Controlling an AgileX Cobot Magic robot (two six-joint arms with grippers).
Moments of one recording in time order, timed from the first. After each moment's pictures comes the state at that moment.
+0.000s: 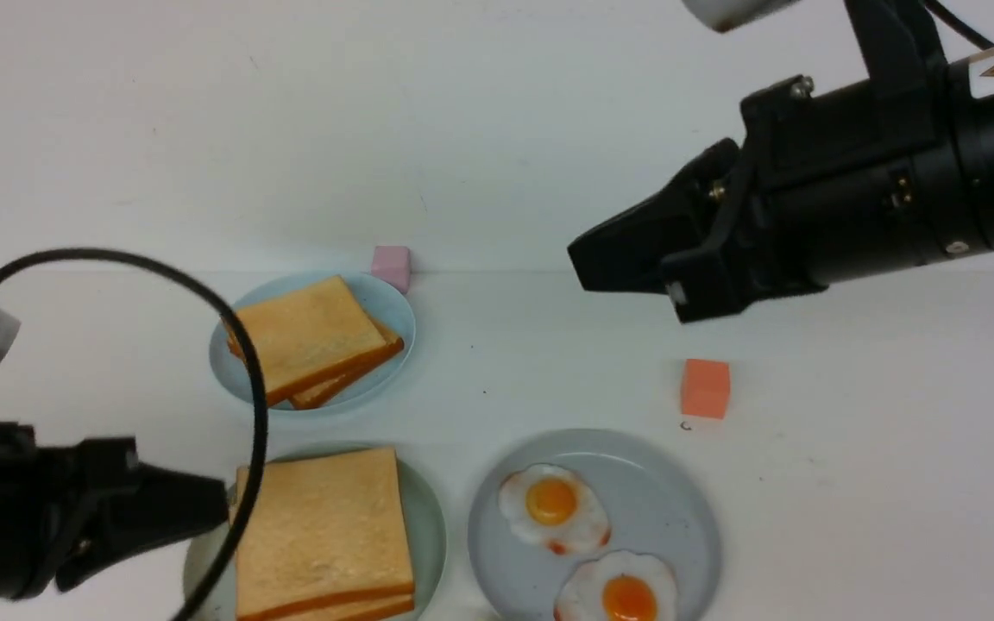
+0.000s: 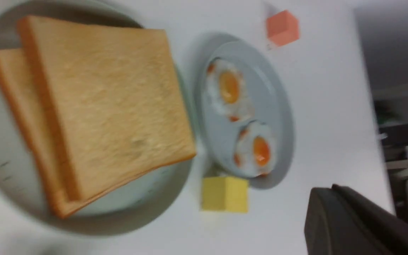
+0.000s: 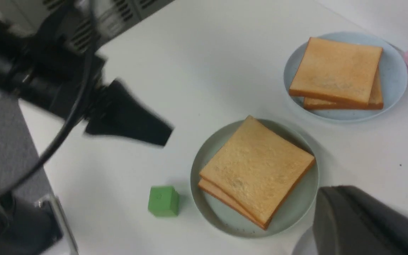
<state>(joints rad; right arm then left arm) 0.57 1.29 -1.31 0.65 0.77 -0.51 0.17 0.95 -0.54 -1.04 0.88 0.55</state>
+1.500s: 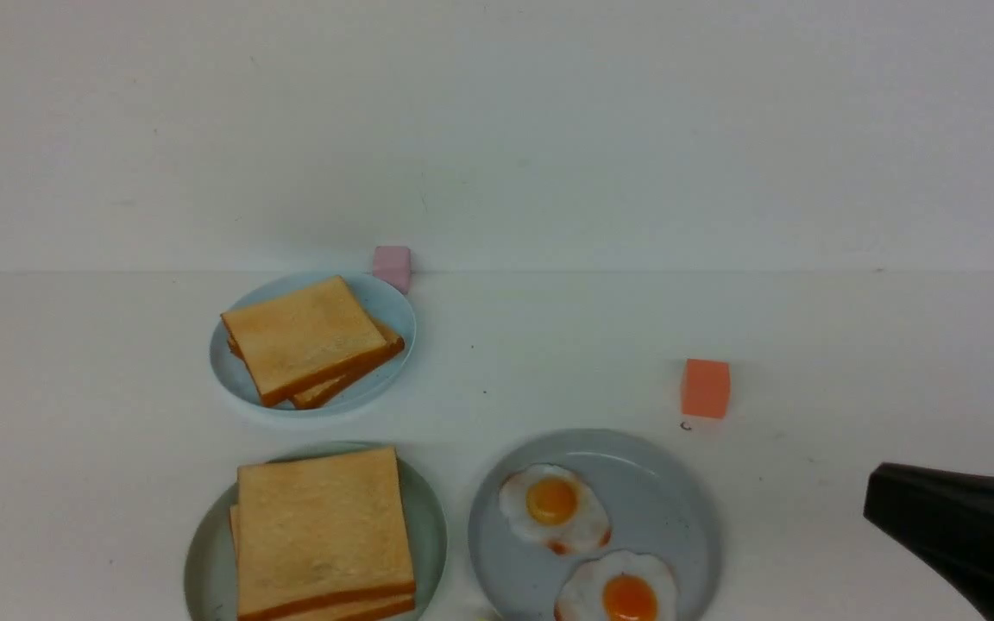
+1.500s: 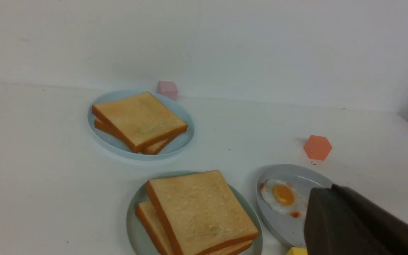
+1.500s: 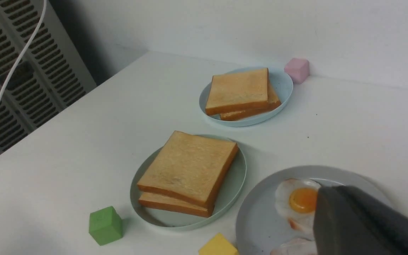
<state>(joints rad) 0.57 0.59 -0.44 0.72 0.23 -0.50 -0.05 0.05 -0.51 -0.42 0.74 0.07</state>
